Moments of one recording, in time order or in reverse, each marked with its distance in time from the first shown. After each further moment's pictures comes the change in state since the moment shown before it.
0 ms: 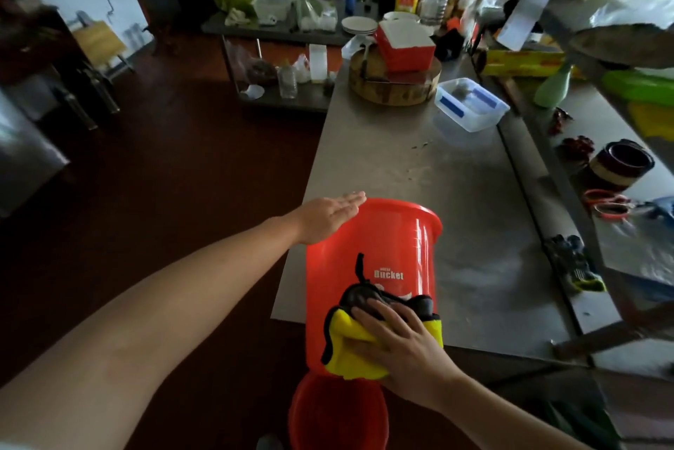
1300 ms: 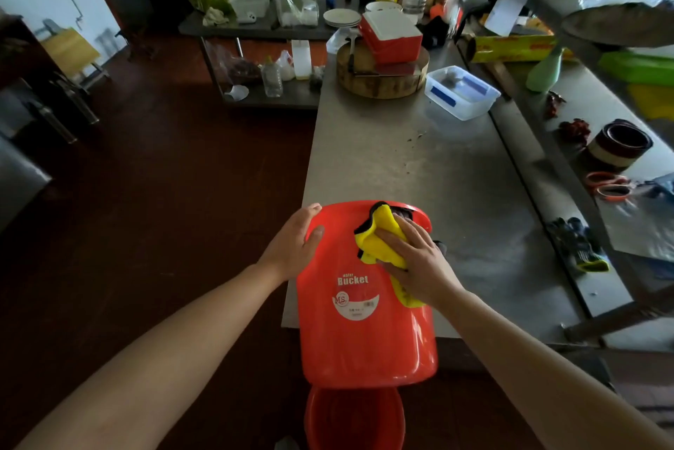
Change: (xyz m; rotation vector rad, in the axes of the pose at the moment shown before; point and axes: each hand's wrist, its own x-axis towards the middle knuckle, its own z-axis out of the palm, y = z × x) left_hand -0.037 -0.070 0.030 -0.076 0.420 -0.102; right_hand 0.085 0.089 -0.009 0.419 0.353 0.491
